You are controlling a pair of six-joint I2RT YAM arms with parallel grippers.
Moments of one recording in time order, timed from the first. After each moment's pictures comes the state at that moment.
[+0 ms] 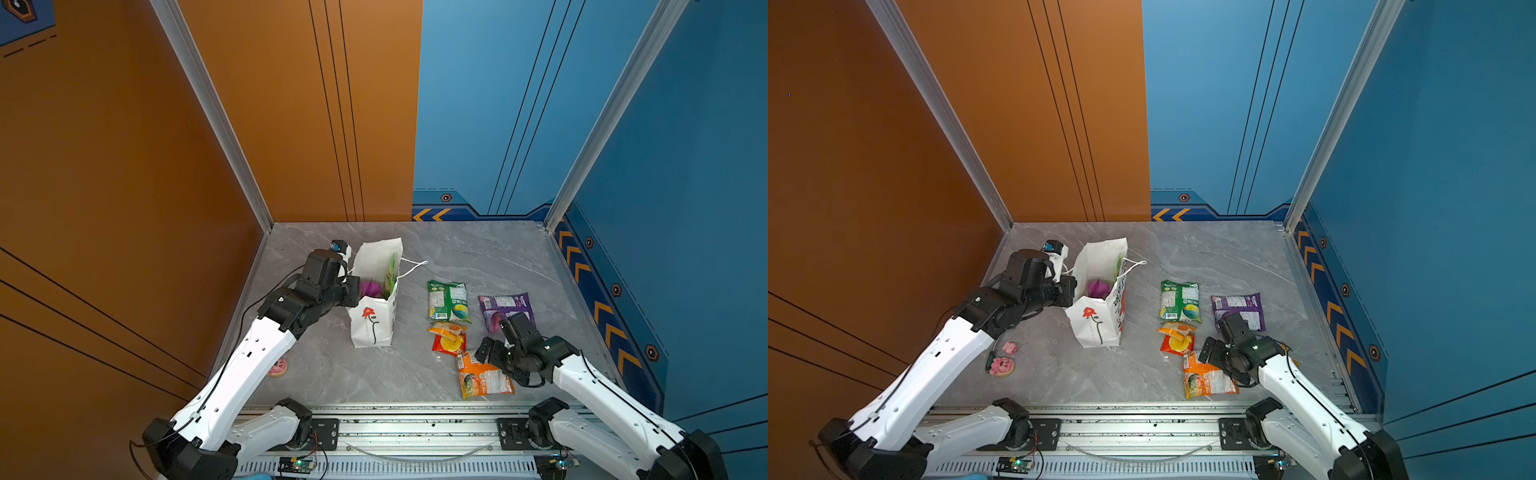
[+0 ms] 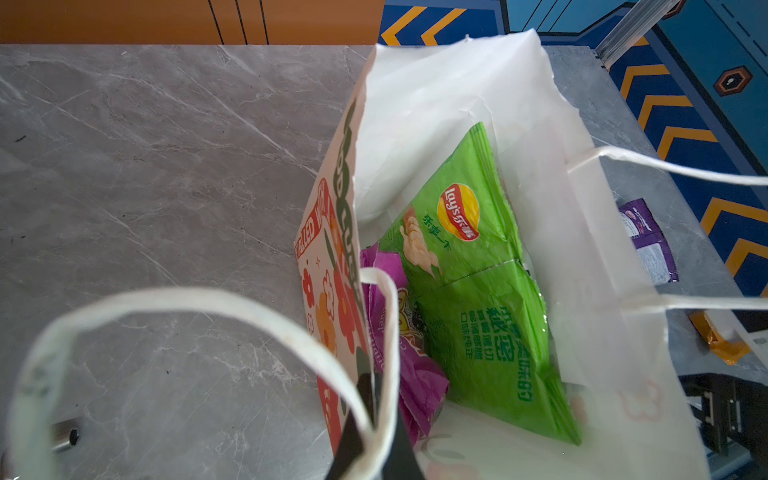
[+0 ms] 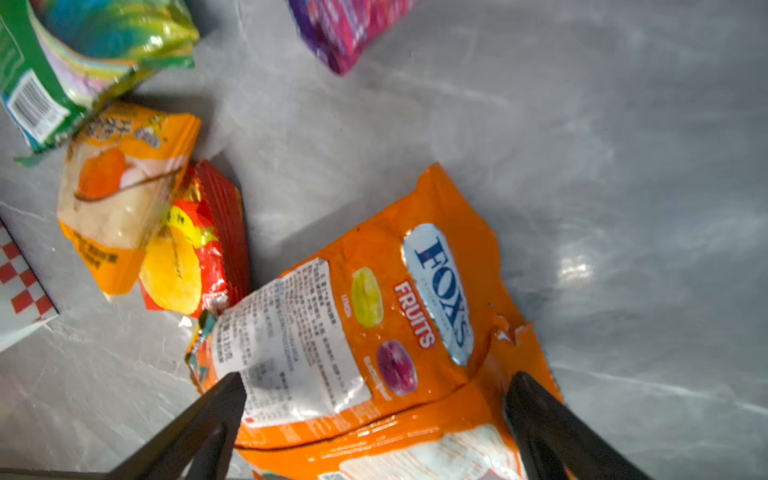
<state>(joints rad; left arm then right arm) -0.46 1.10 1.16 -0.78 -0.05 -0.31 0.47 0.88 0.48 -0.81 -0.09 0.91</state>
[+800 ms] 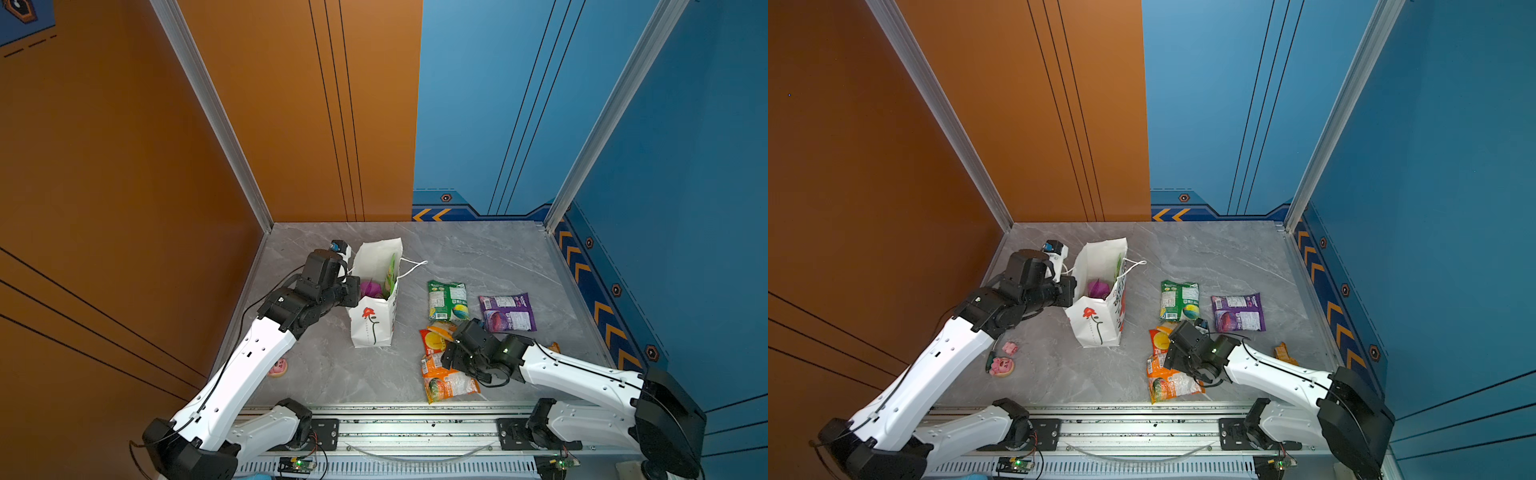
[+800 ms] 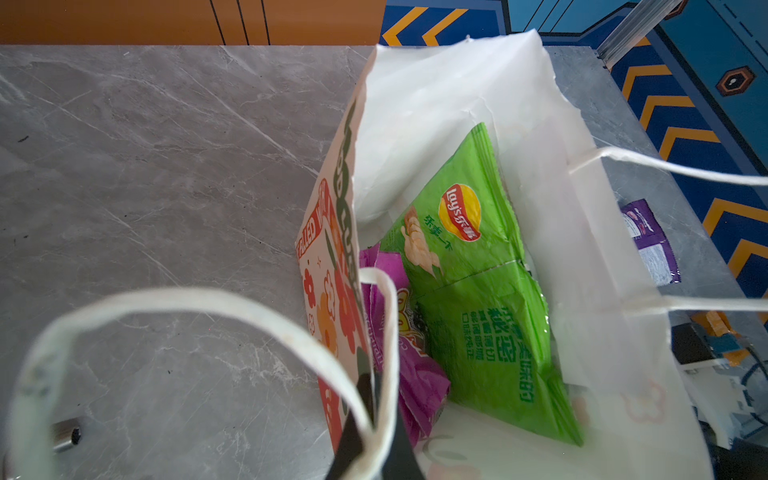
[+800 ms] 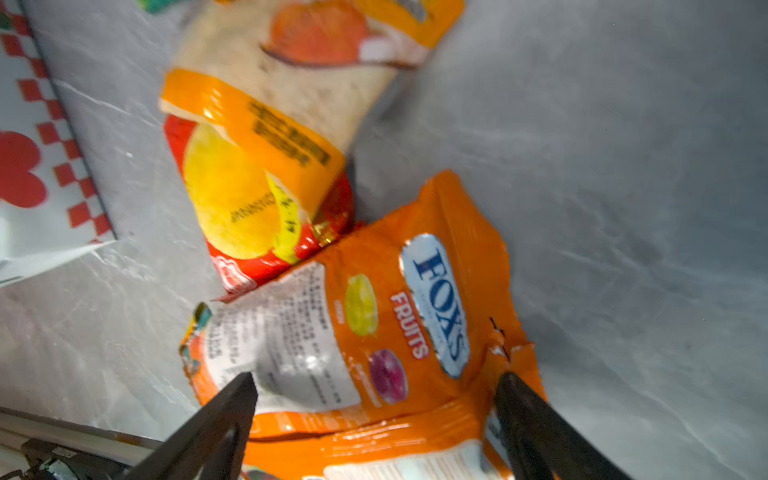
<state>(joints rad) -0.46 1.10 1.16 -0.78 -0.05 -0.31 0.87 1.18 0.63 -0.59 0.02 1.11</state>
